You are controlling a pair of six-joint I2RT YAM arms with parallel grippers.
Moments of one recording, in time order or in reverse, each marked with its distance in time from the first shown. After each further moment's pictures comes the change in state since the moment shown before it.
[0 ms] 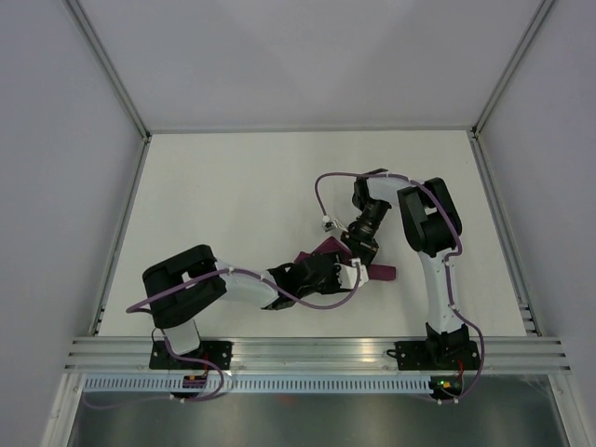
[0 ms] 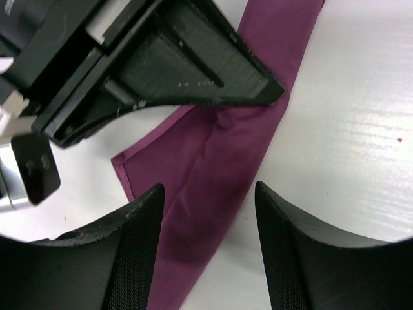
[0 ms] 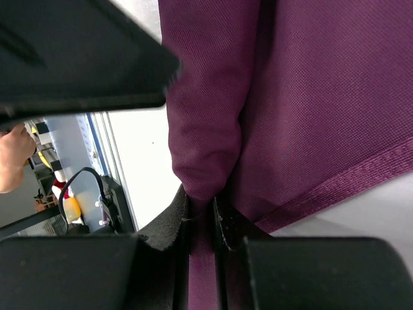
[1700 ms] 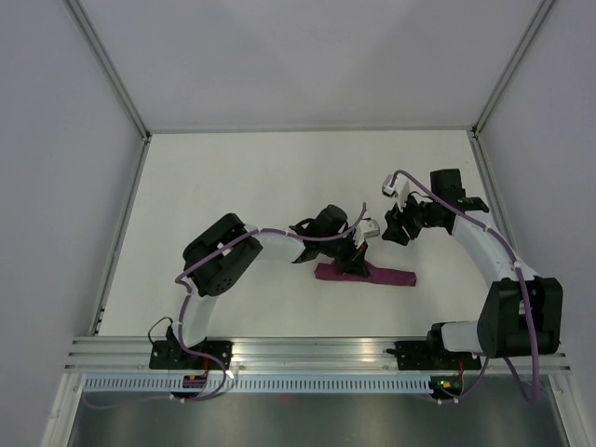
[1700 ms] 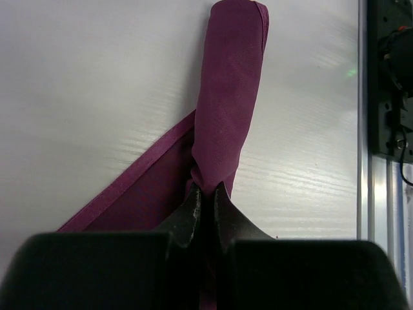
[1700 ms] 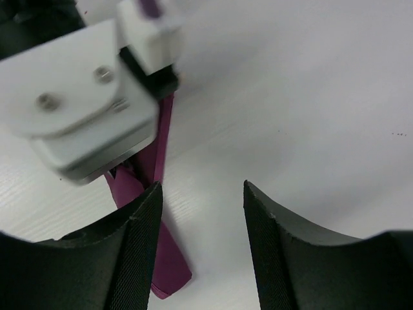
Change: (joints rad) left arm 0.225 0.351 0.467 -0.274 0.834 -0.509; right arm -0.312 -0.914 -0.579 0.807 -0.028 0.372
